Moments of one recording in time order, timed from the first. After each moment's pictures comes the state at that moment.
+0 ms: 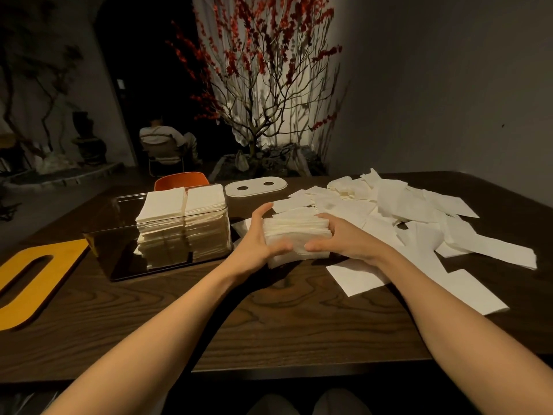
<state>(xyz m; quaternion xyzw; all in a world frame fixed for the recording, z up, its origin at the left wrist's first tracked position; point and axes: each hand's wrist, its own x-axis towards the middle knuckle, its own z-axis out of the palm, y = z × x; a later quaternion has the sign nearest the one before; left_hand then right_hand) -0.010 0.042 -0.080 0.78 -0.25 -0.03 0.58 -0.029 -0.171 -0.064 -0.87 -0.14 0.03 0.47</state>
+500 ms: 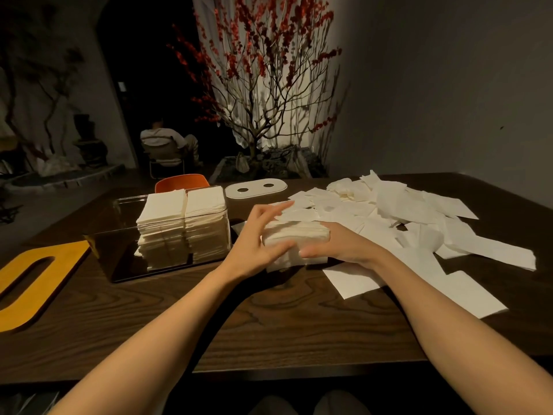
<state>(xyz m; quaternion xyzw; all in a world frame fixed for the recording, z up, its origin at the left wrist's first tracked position) -0.010 0.048 -0.076 0.81 -0.36 0.15 0.44 -0.035 -0.163 -0.064 -0.86 -0.18 0.03 0.47</state>
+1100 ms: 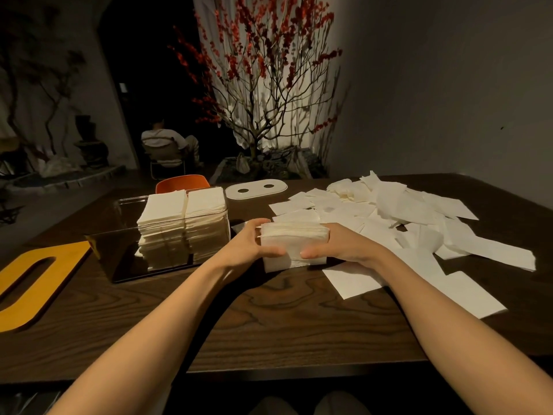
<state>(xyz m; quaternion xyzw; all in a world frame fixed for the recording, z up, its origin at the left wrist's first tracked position) 0.009 0.058 -0.076 0.80 -0.17 -0.11 0.56 -0.029 -0.164 -0.067 -0.86 -0.16 0.07 0.49</state>
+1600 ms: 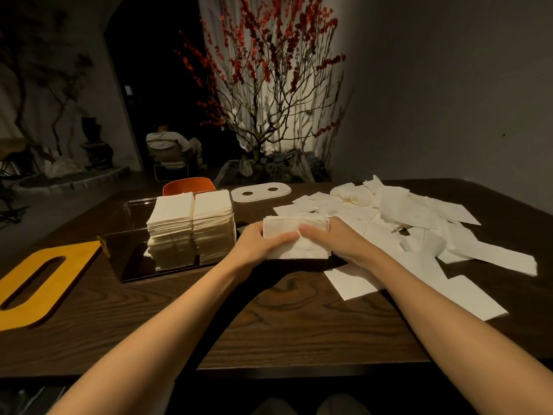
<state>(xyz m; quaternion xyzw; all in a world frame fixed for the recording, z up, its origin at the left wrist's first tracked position) -0.009 0.042 -0.067 0.80 -0.17 -0.03 0.58 -0.053 -0.149 -0.041 -0.88 -0.04 0.01 0.48</state>
